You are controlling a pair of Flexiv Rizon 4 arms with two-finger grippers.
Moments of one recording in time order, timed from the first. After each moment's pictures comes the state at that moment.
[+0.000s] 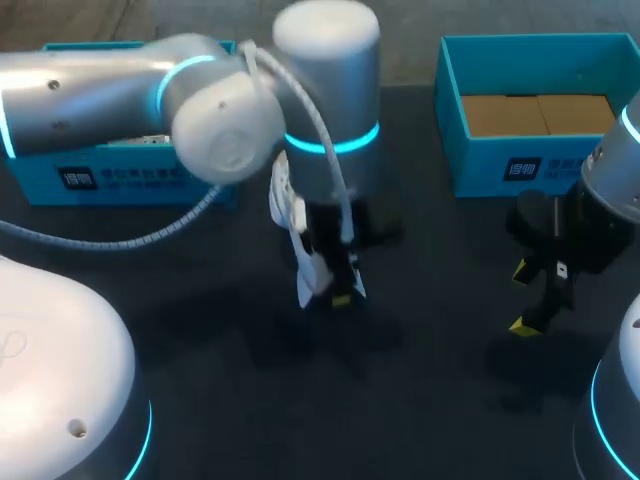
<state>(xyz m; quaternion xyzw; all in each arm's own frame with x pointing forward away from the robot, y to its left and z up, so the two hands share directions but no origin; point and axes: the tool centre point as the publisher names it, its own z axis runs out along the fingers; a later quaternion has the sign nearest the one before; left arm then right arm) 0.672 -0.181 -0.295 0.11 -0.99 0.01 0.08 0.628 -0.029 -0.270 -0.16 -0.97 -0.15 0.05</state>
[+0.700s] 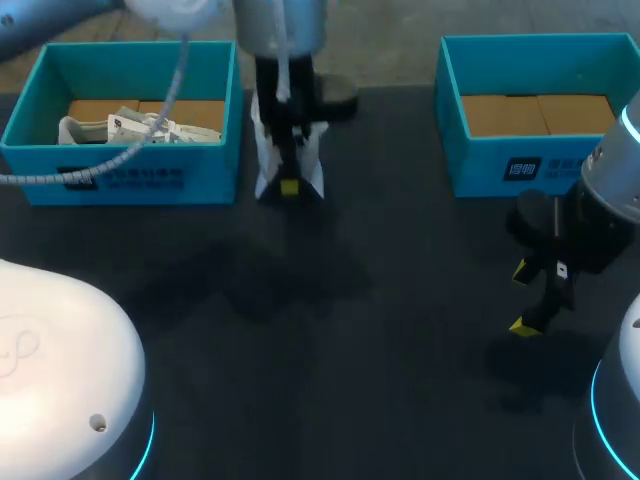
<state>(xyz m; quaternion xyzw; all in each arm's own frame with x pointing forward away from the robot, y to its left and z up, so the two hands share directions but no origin) 0.782 -0.117 -0.188 0.02 -1.00 -0.01 0.08 0.628 -0.029 -0.270 -0.16 -0.97 -0.15 0.05</state>
